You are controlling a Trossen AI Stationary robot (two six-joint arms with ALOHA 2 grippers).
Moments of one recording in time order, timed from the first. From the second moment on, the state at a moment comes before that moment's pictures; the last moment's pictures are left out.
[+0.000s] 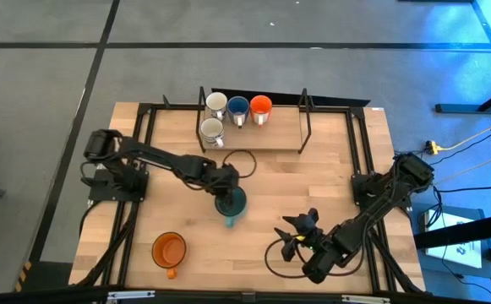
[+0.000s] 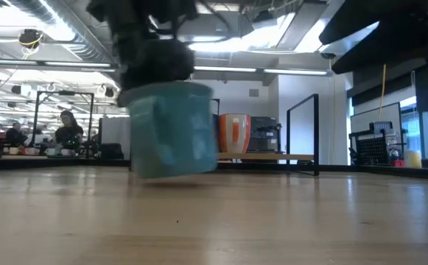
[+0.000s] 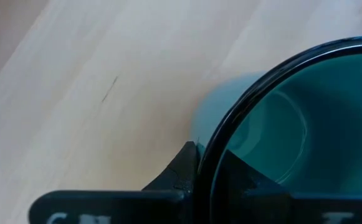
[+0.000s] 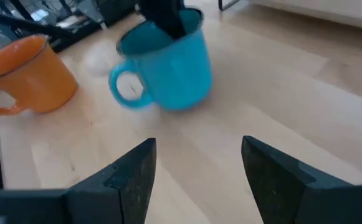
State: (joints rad) left arm -0.09 1.67 1.10 -0.57 -0.10 -0.67; right arm 0.80 1.74 1.11 -0.50 0.97 1.38
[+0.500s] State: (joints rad) left arm -0.06 1.81 1.21 -0.55 -0.08 -0.67; right arm 0.80 1.74 1.11 -0.50 0.92 1.38
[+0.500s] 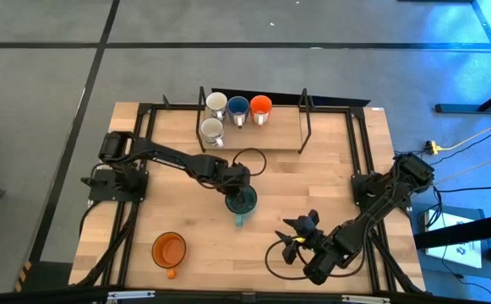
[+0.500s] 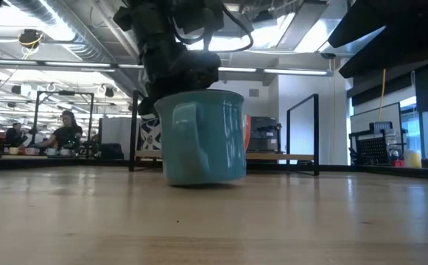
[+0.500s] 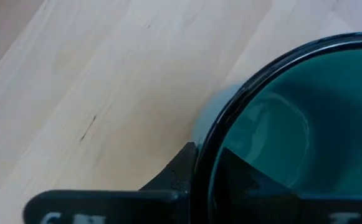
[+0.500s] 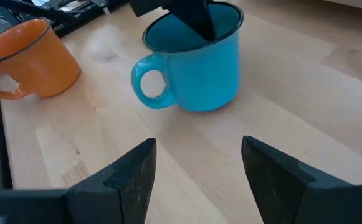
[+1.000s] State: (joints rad) left arm -0.05 1.71 1.24 -0.62 -0.03 -0.54; right arm 0.79 1.74 1.11 -0.44 0.89 1.33
